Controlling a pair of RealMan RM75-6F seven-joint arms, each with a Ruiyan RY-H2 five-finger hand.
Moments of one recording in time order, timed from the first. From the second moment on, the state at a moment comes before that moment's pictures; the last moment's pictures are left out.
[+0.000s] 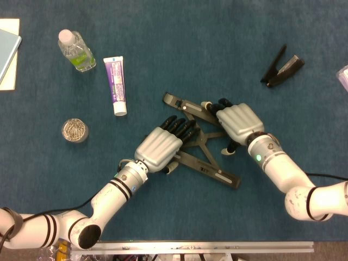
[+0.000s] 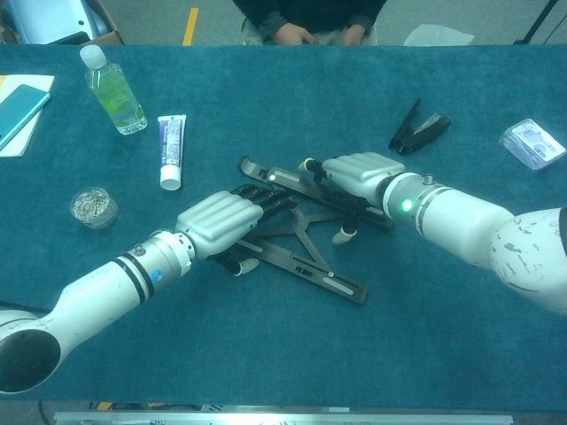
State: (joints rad) left arm -0.66 -1.82 -0.03 -1.47 1.23 0.91 0.47; right arm 0.98 -1.60 0.04 -1.74 -0.48 0.96 -0.68
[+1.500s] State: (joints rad) left arm -0.70 -1.83 -0.06 -1.44 1.16 0.89 0.48; right arm 1.00 -1.64 0.03 -1.83 -0.48 1.01 -0.71
